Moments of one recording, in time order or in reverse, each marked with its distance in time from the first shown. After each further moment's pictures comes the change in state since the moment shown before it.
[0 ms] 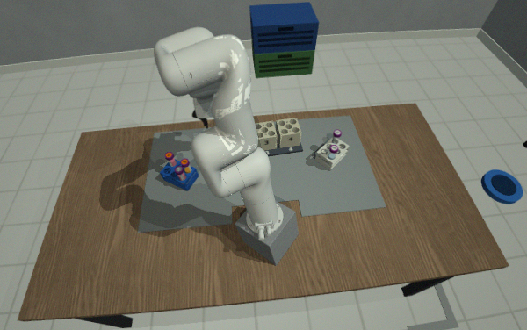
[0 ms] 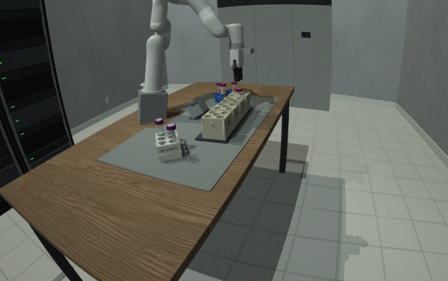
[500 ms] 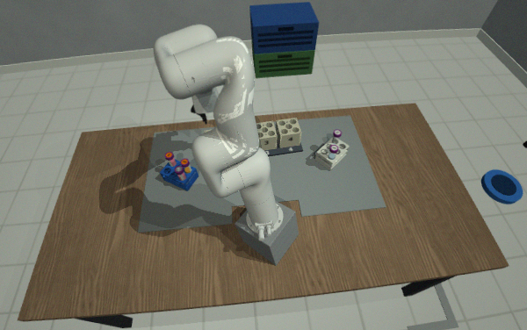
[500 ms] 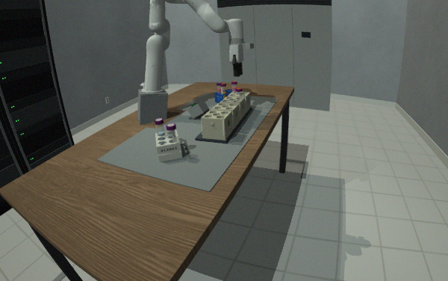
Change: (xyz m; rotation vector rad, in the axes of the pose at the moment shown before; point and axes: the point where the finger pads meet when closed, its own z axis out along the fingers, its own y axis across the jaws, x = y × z) arm 0.000 0.000 -0.026 0.000 0.000 0.000
